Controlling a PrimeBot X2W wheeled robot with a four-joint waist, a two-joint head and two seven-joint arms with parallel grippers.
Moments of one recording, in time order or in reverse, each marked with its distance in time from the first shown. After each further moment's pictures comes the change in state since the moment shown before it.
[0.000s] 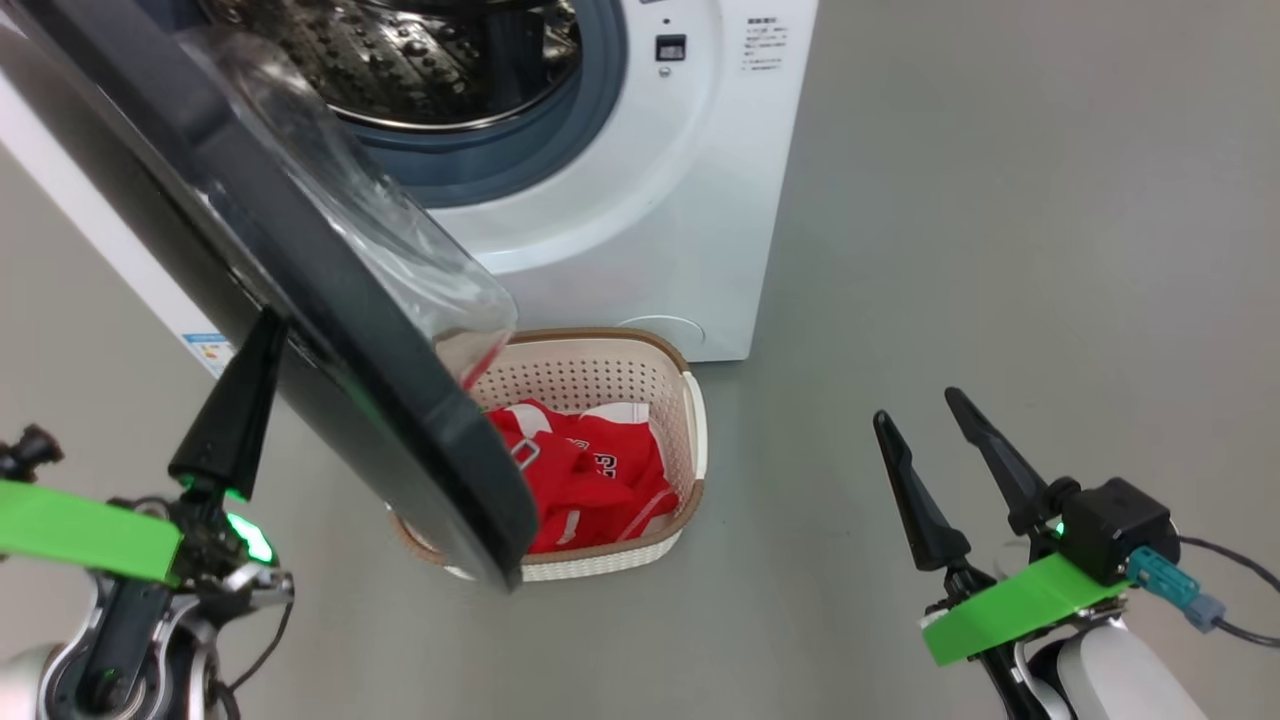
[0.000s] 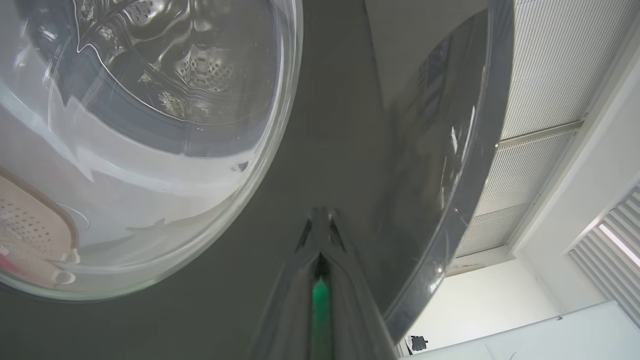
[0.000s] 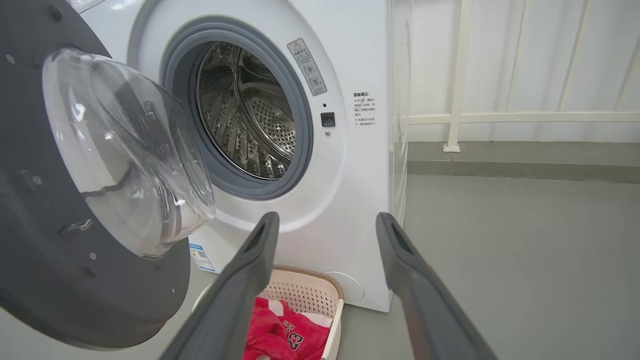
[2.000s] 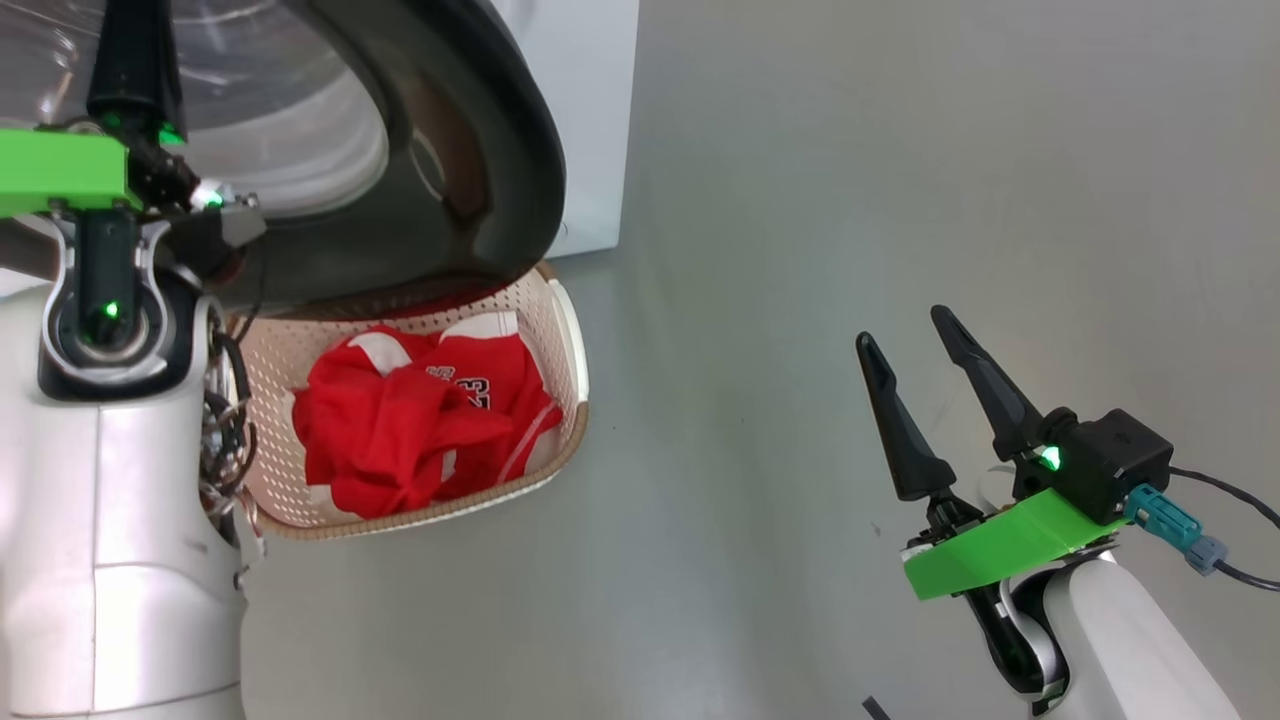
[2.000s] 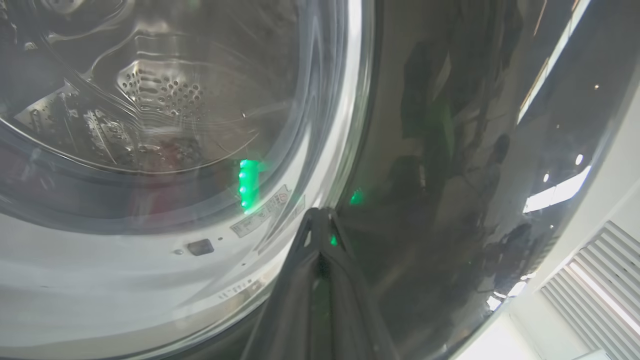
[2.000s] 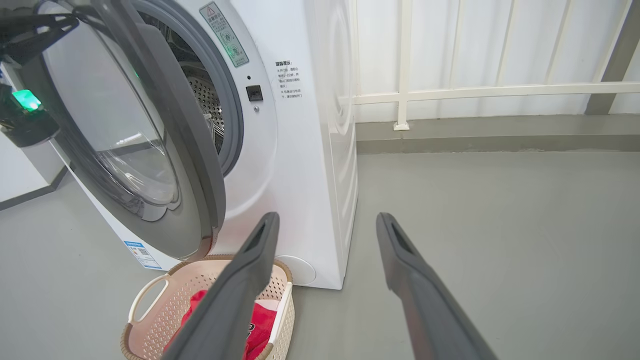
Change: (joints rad) left arm -0.652 -0.006 -0.057 0.625 0.021 -0.211 -0.300; right arm -0.113 0.019 0.011 -0.015 0.000 0.000 0.000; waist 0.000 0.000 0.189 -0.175
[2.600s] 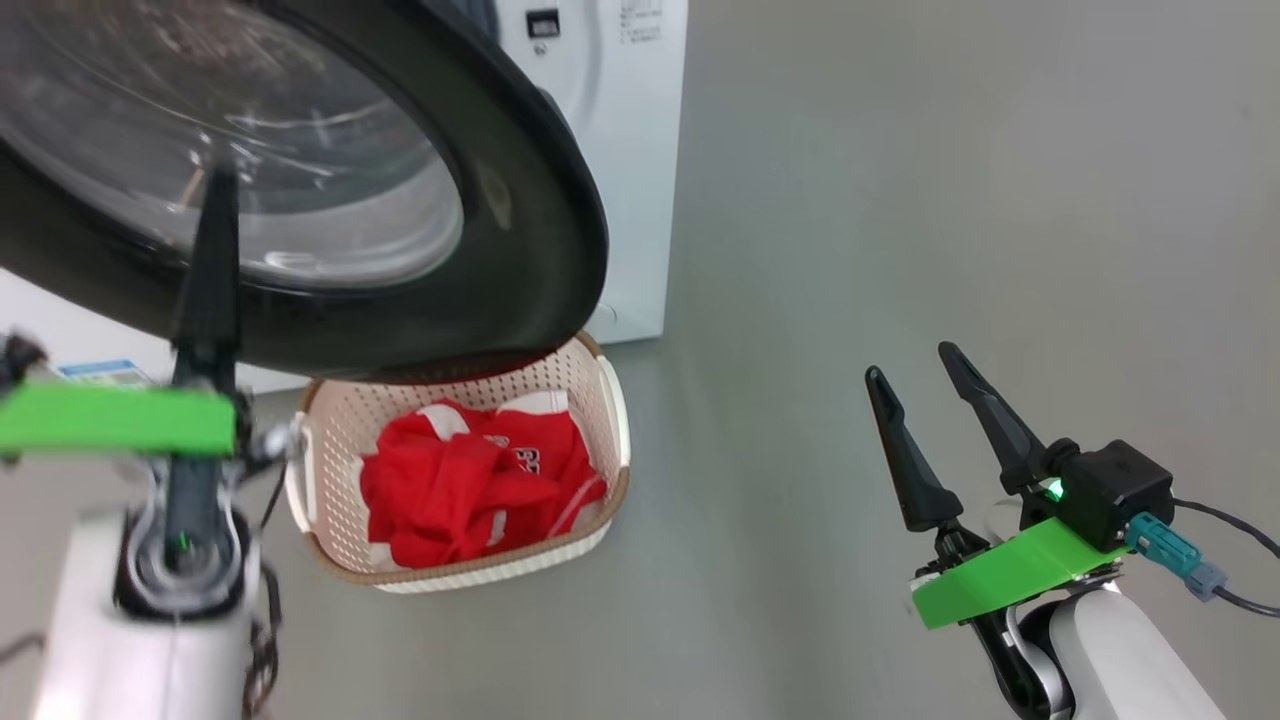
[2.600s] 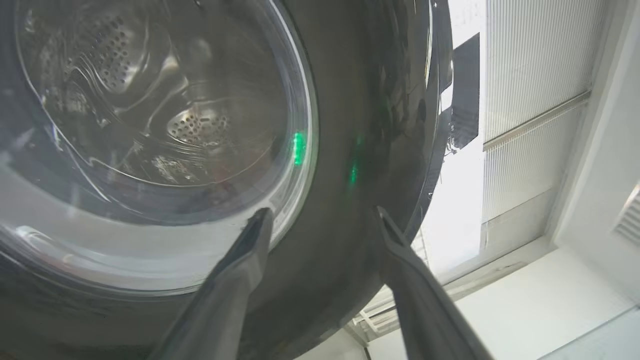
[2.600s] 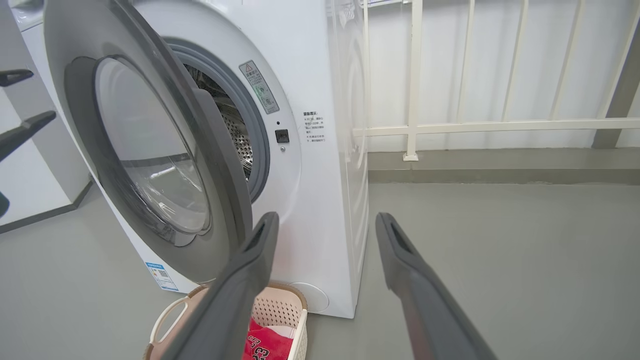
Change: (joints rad) left arm 0.371 0.057 -0.062 -0.186 0.172 -0.044 -0.085; right arm 0.051 -0.002 -0.013 0.008 -0.002 0.000 0.000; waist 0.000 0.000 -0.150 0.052
